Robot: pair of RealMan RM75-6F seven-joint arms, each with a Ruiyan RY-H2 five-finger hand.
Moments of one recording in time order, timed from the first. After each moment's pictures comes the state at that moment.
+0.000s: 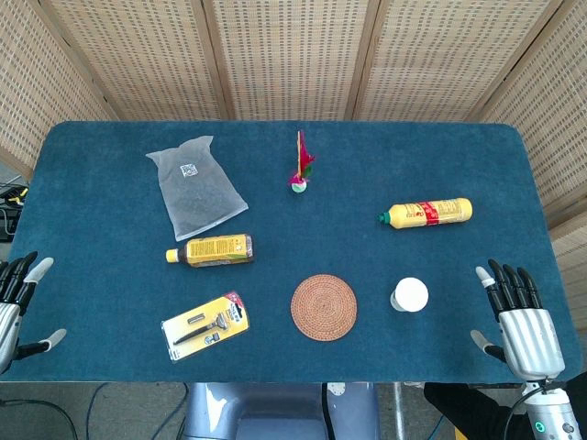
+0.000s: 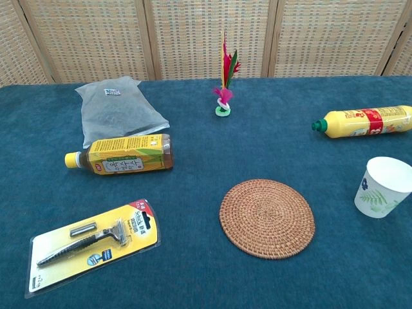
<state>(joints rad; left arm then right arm) -0.04 -0.98 0.00 -1.83 1.58 1.54 0.07 0.06 -1.14 0.05 -1.73 -1.62 1.55 -0.27</state>
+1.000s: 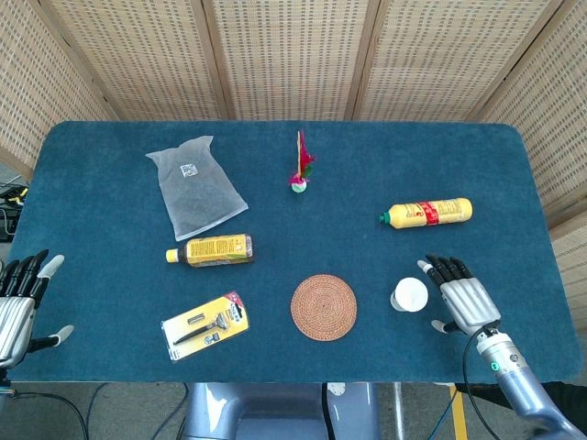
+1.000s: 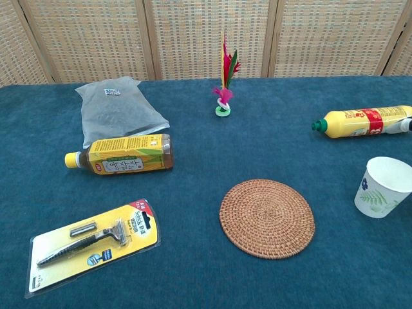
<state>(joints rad) -0.07 -1.01 -0.02 -1.85 1.50 1.47 0.19 0.35 -1.19 0.08 -1.61 -1.41 1.03 -0.18</state>
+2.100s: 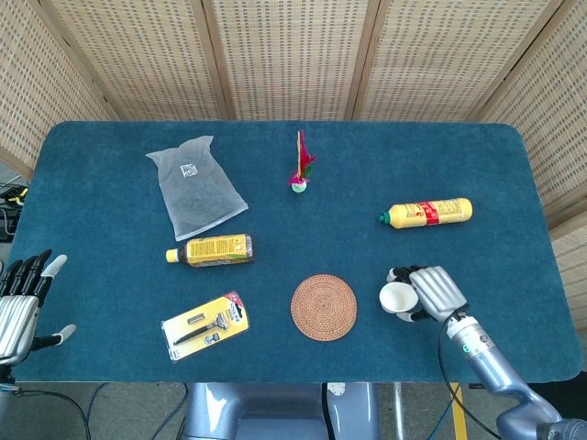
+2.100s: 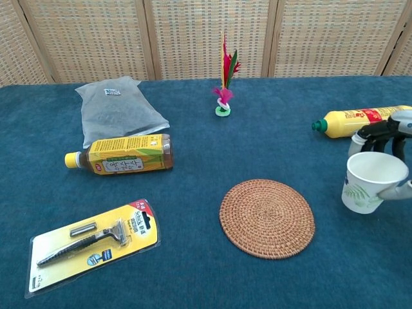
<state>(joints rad) -0.08 -1.02 -0.03 -1.85 1.47 1.45 0.21 0.47 -1.29 0.08 -1.52 -1.49 1.01 0.06</state>
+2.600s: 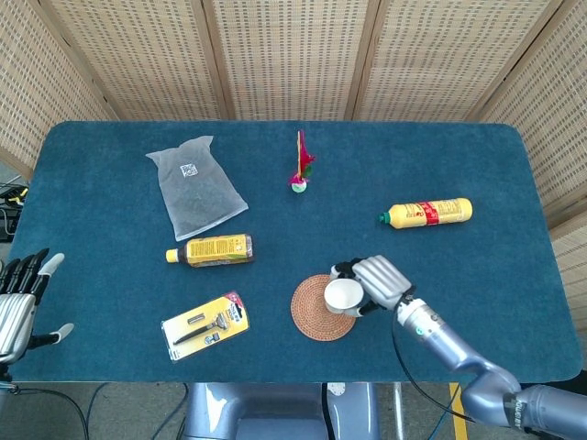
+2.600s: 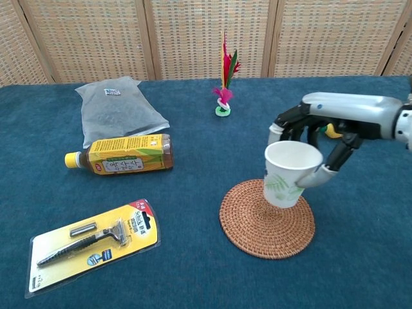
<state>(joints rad) -0.09 -1.01 -0.03 -1.84 1.45 1.44 0.17 0.67 -1.35 0.16 -1.63 -1.43 0.82 0.07</state>
